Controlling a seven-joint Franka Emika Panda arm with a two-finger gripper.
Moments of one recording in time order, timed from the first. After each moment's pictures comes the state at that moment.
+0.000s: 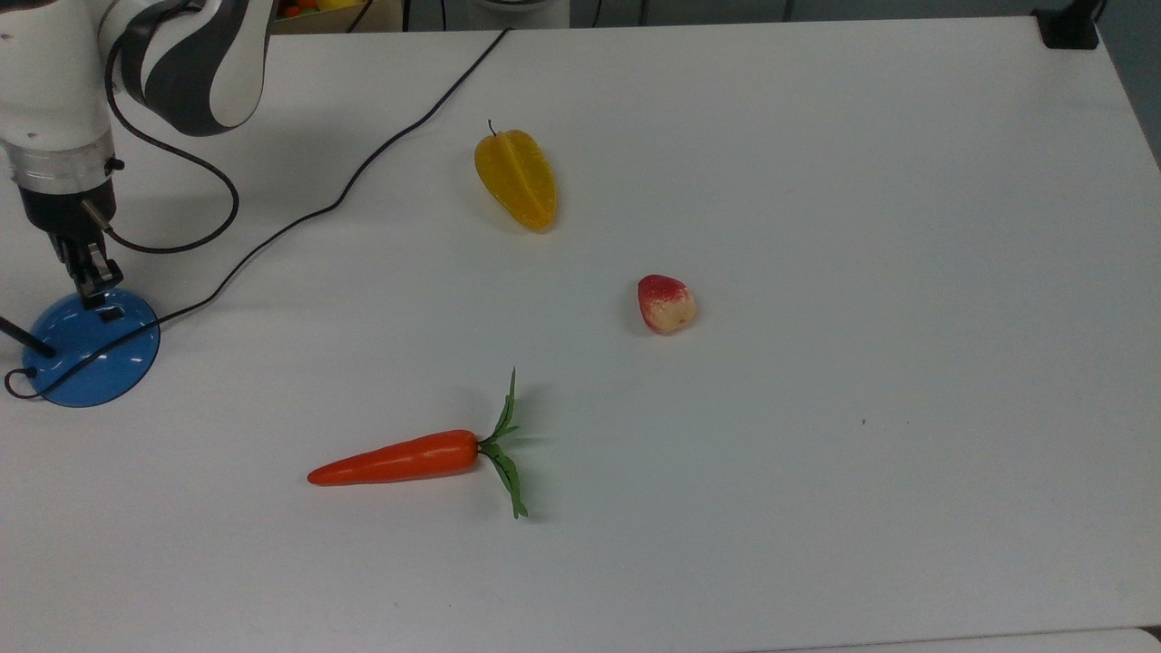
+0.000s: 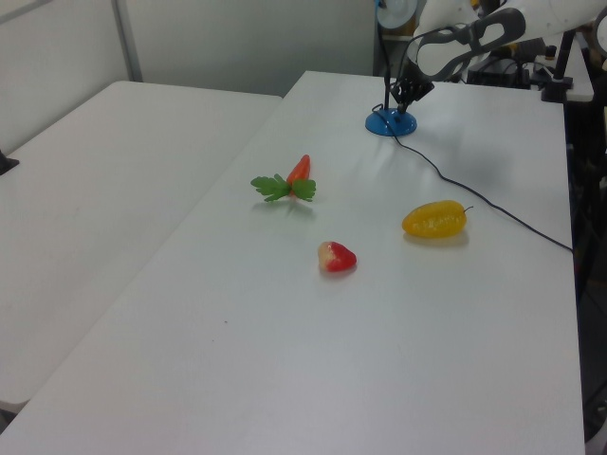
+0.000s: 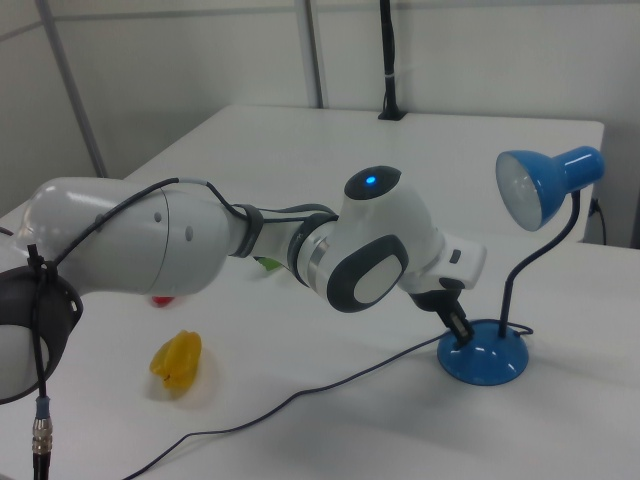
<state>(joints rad) -0.33 0.62 -0.14 -1.52 0.02 2.55 0.32</state>
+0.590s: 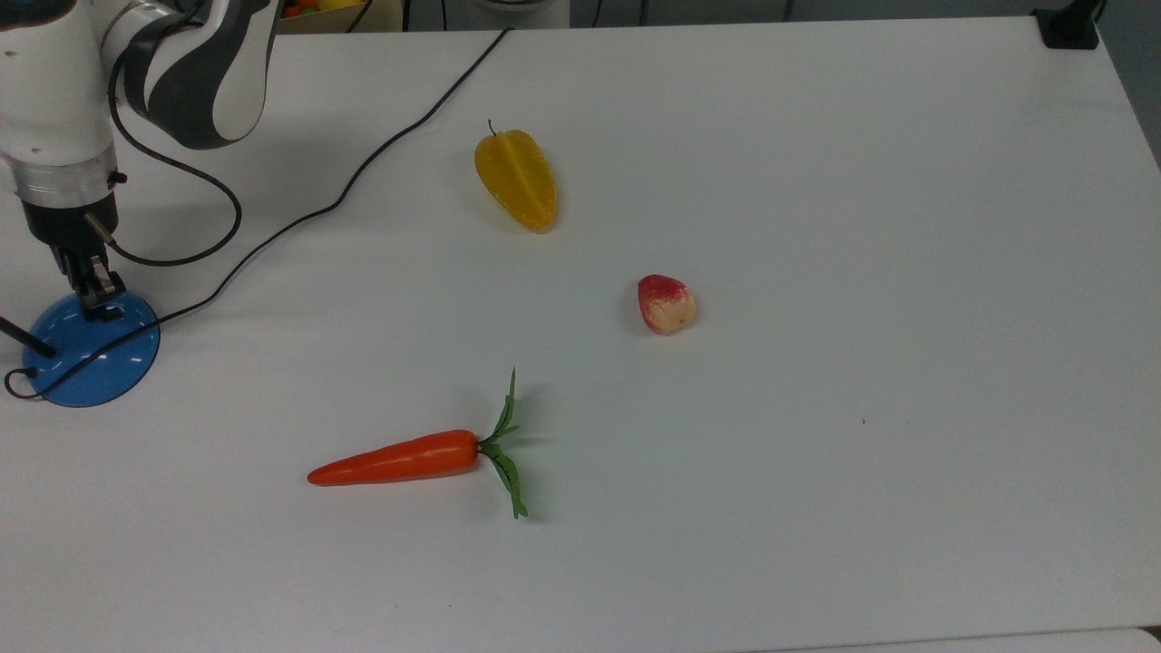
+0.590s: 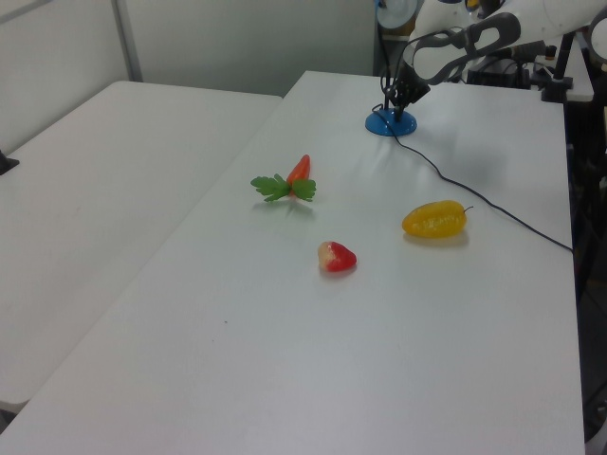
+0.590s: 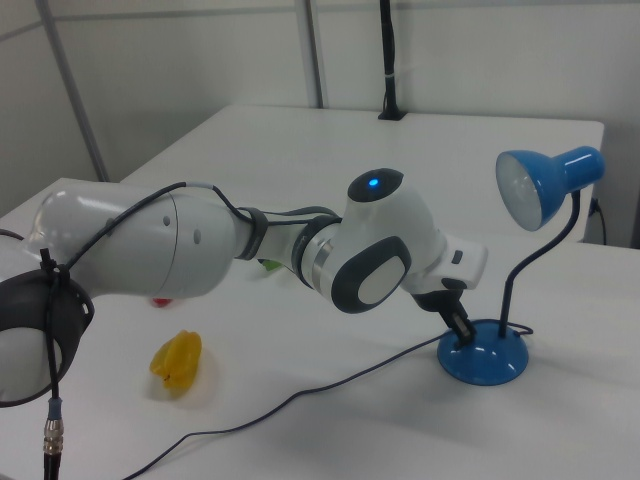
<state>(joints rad) -0.33 0.66 -0.14 -1.48 0.02 2.55 0.32</state>
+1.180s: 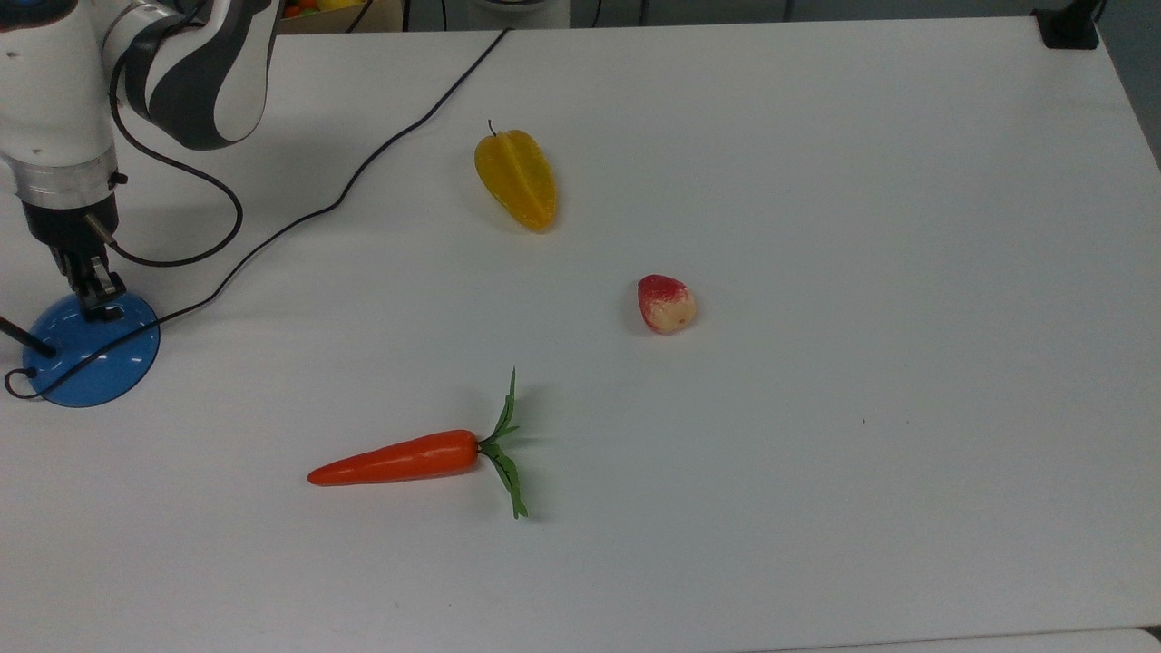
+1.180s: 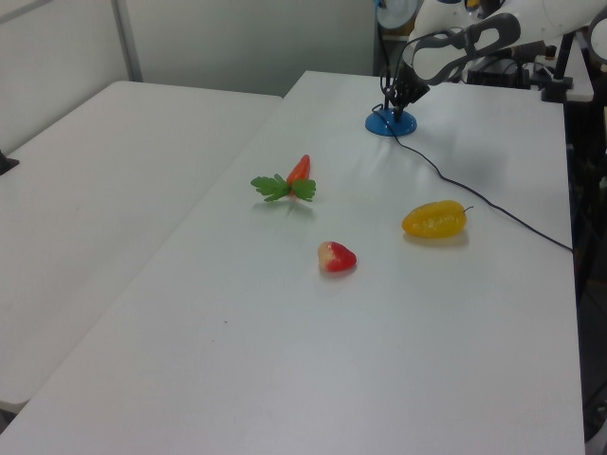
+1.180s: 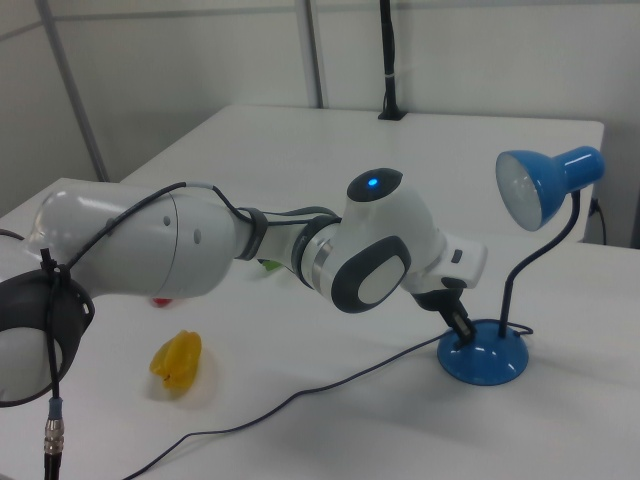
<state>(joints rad) -0.33 0.66 -0.14 -1.48 0.01 2.55 0.32</state>
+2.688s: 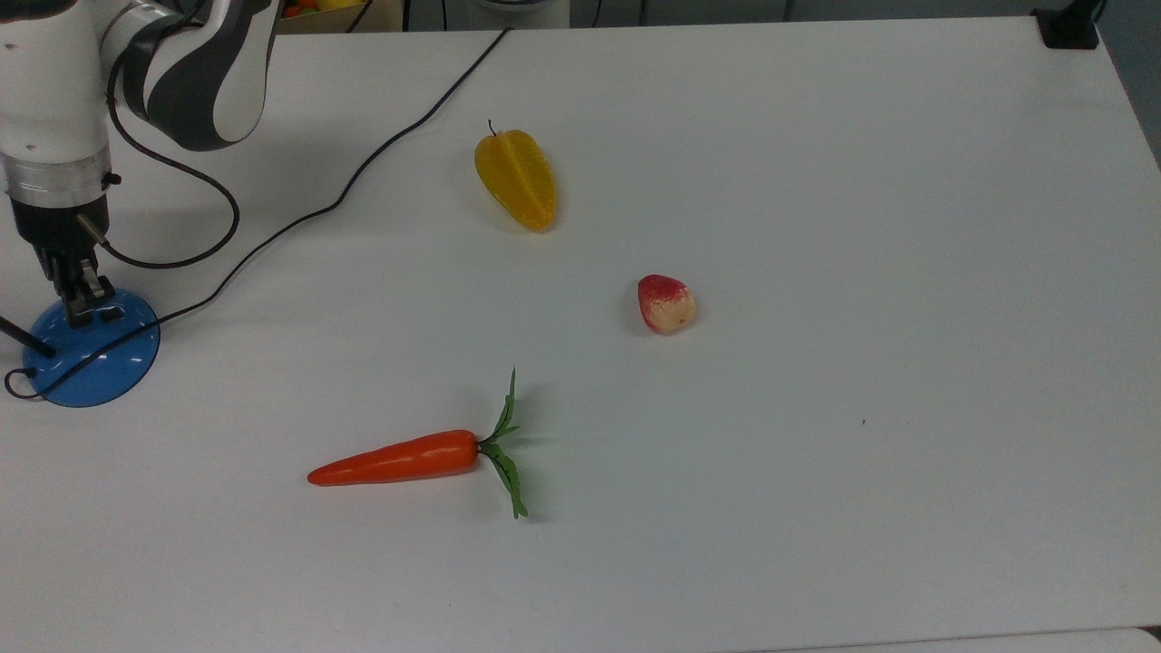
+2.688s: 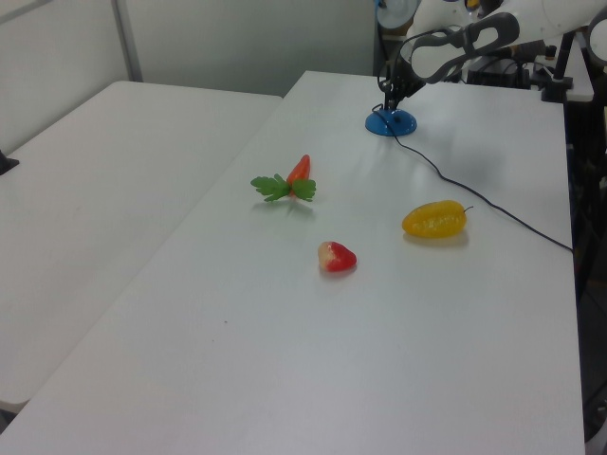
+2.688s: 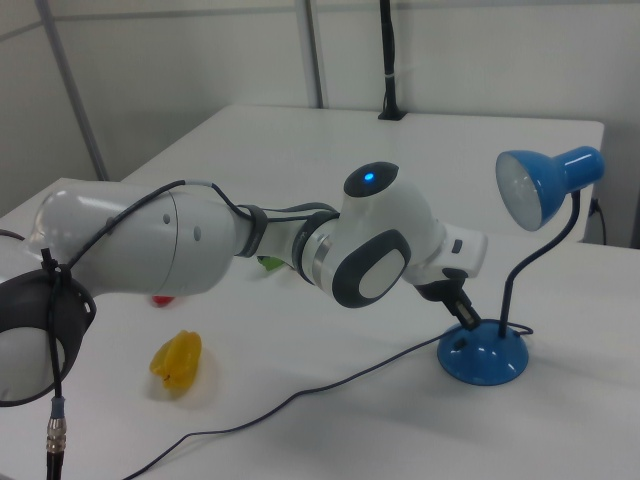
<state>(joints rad) -0.33 0.66 -0.14 -1.46 0.01 2.59 0.32</state>
